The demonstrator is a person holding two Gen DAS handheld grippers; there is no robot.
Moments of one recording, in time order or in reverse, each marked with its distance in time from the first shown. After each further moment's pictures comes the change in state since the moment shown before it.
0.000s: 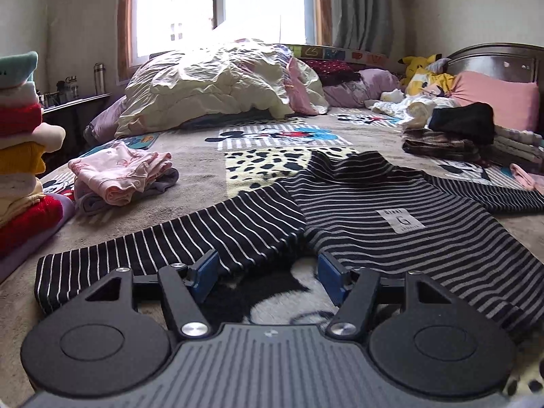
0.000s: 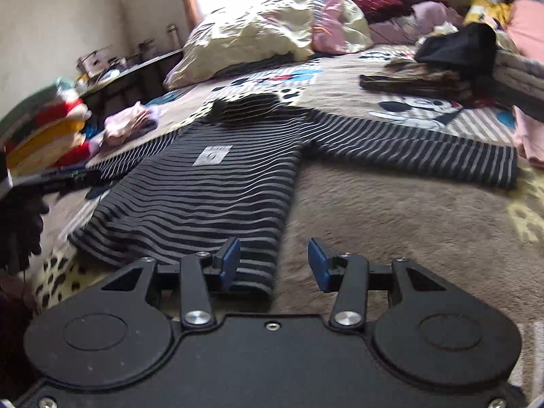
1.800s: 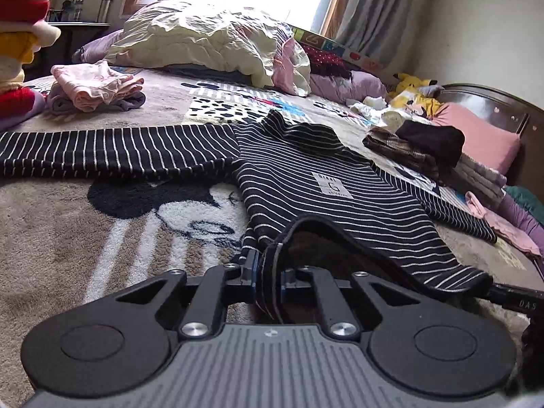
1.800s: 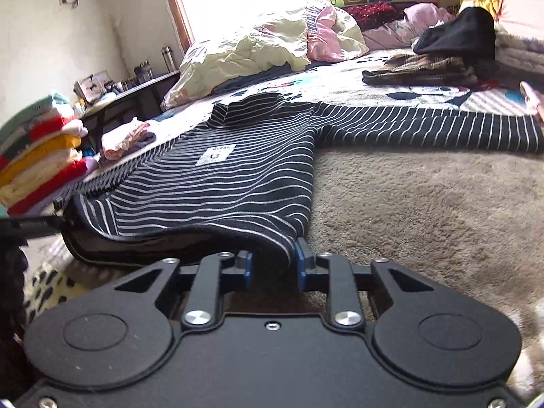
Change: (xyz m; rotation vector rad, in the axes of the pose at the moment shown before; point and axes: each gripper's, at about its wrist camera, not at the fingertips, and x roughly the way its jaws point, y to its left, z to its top) left arm 0.001 -0.029 -0.034 -0.307 0.093 -0.132; right arm 0.036 -0.007 -0.027 0.153 -0.101 0.057
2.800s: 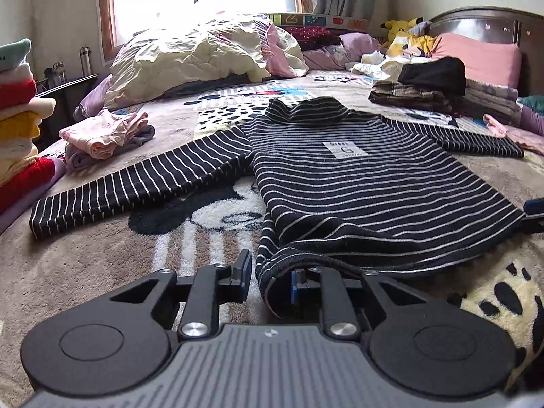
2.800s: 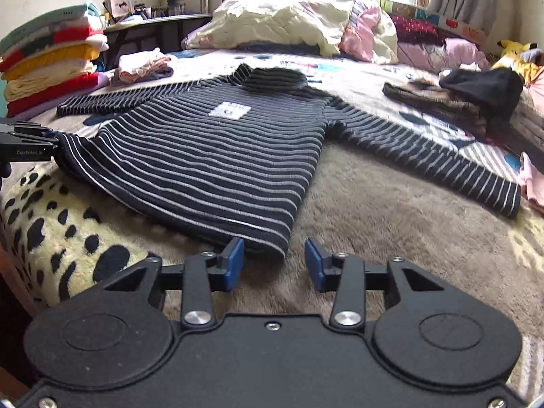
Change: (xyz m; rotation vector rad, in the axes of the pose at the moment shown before) left arm -0.027 -0.013 -0.010 0.254 0.008 0.130; right arm -0.021 0.035 0.001 -0.370 0.116 -0.111
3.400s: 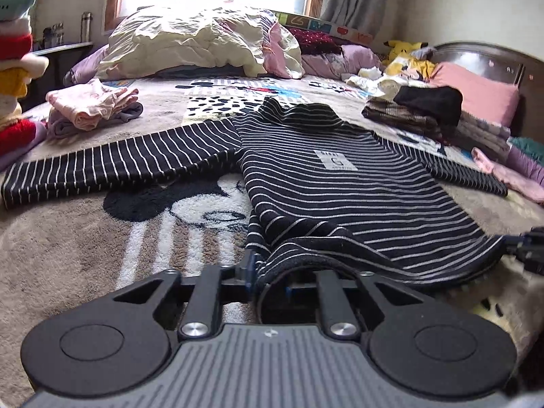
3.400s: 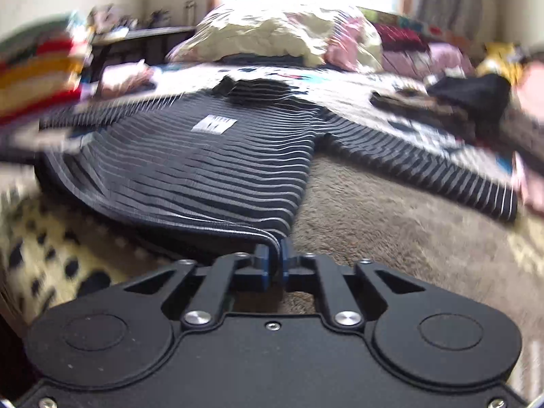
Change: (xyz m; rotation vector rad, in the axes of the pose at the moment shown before) left arm 0.008 0.002 0.004 -0.040 0.019 -0.030; right arm 0.005 -0.019 0.006 0.114 -0.048 -0.021
